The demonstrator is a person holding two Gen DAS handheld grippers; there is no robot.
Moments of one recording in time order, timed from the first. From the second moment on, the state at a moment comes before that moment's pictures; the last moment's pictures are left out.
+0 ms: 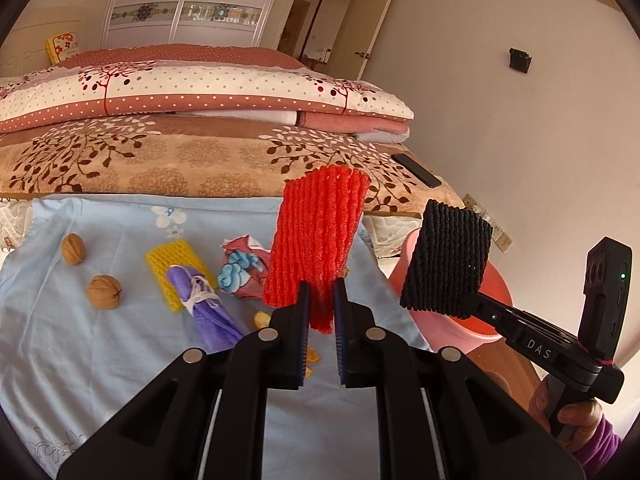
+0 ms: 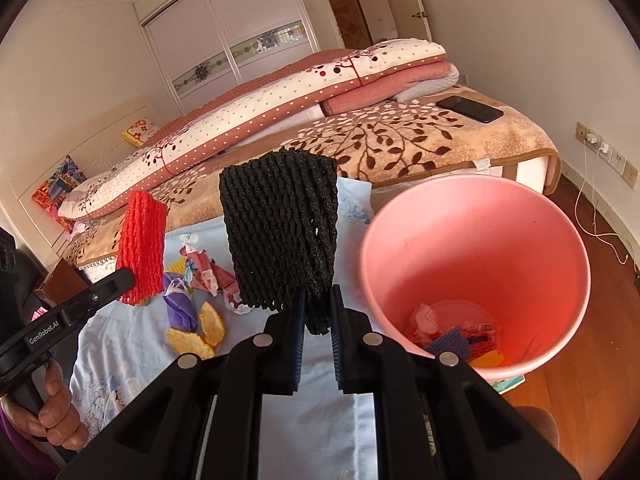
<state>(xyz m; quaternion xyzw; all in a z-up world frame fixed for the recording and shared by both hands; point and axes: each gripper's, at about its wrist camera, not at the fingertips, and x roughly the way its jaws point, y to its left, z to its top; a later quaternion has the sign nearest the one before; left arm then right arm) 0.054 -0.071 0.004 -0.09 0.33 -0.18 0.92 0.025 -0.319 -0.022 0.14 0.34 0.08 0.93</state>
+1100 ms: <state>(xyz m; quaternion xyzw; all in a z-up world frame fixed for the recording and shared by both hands) 0.076 -0.232 -0.008 -0.03 0.37 -0.32 0.87 0.005 -0.426 -0.044 0.18 0.34 -0.06 0.92</state>
